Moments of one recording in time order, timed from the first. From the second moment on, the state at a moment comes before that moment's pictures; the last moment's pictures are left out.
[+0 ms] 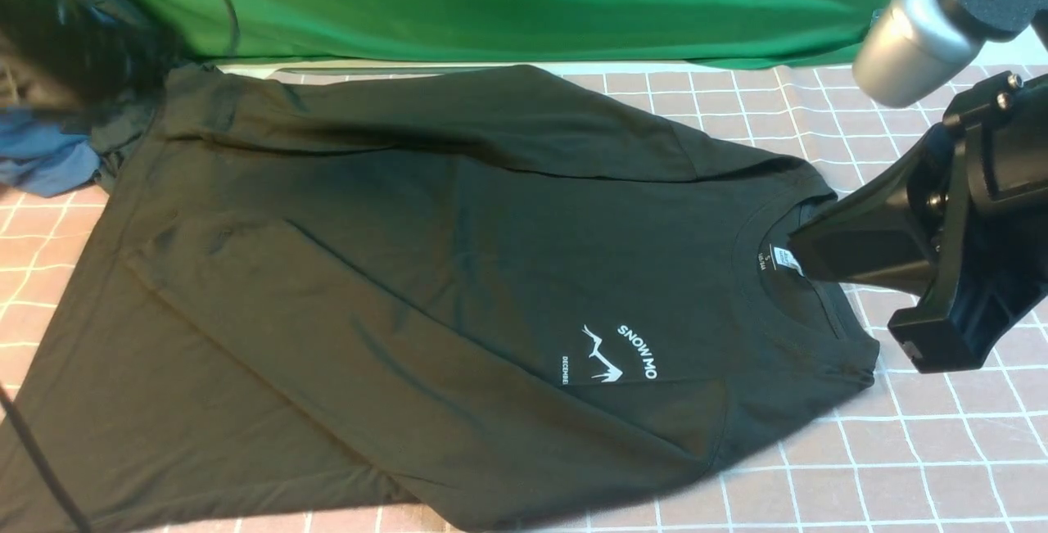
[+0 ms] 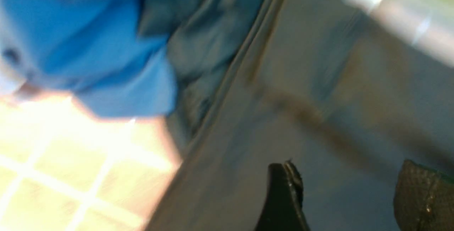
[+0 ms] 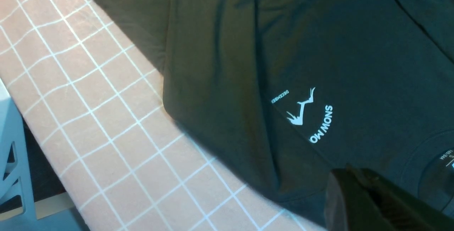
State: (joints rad) right arm 0.61 1.11 -1.18 0.21 0.97 -0.29; left arm 0.17 1.94 -1.64 0.08 0.64 -0.34
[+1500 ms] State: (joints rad) right arm 0.61 1.11 -1.18 0.22 0.91 -0.29; left arm 0.21 2.32 -1.92 -0.07 0.65 -0.64
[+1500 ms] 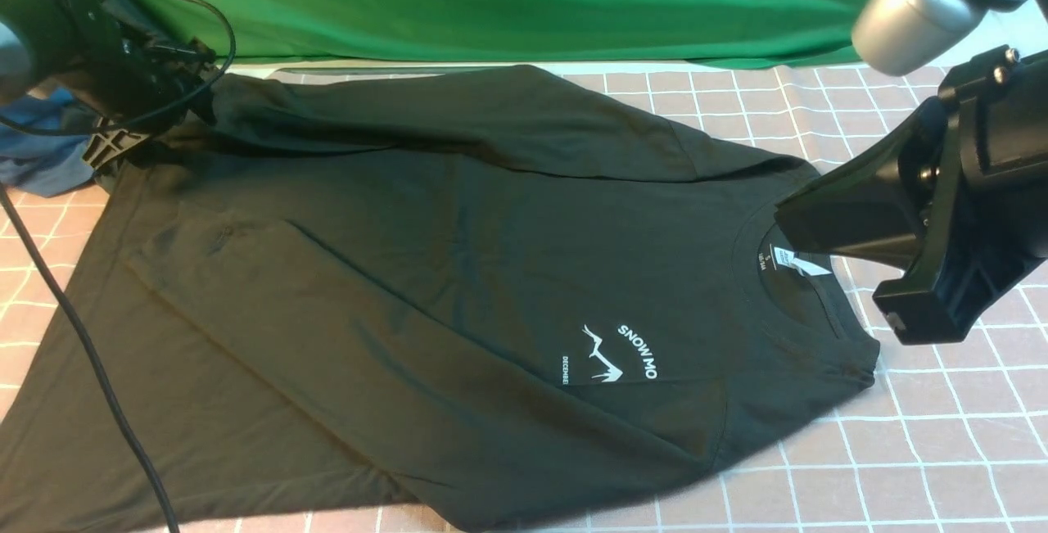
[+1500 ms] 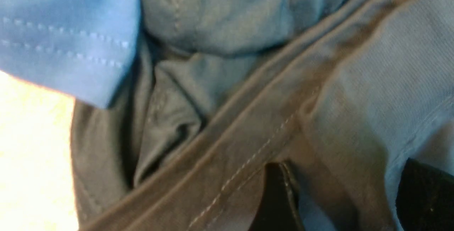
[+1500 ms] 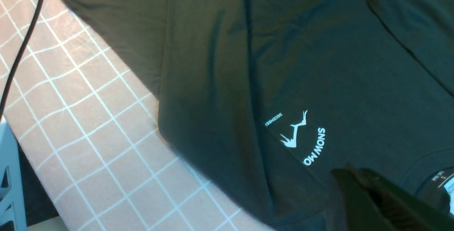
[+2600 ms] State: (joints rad) right arm 0.61 1.11 -1.18 0.24 0.90 -0.29; left arm 0.21 2.07 -1.92 -0.10 0.96 -0.46
